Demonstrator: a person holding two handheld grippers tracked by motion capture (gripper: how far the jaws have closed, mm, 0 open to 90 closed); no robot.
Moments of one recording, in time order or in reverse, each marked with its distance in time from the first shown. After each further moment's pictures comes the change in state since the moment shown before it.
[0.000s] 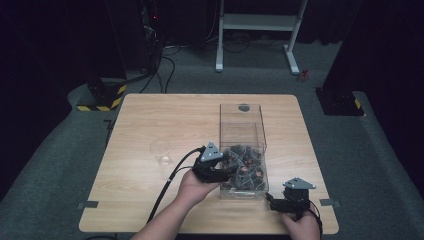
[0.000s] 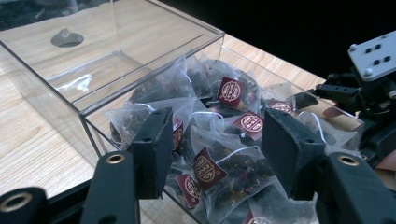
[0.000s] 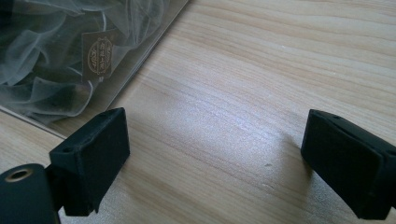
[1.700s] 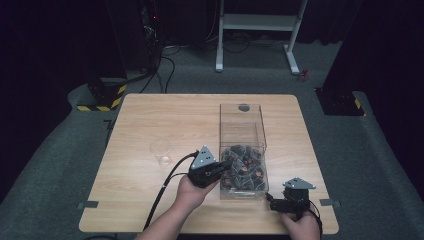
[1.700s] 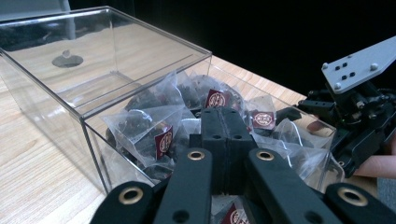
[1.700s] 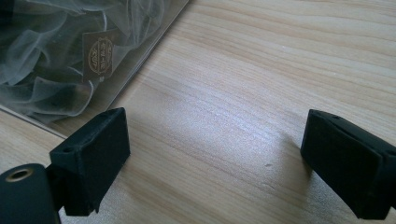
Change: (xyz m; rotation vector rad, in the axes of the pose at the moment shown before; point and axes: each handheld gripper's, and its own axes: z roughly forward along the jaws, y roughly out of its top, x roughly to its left) left arm -0.004 -0.011 -0.018 -0.135 -0.029 -0.005; right arm 0.000 0.000 0.000 -0.001 0.002 -0.001
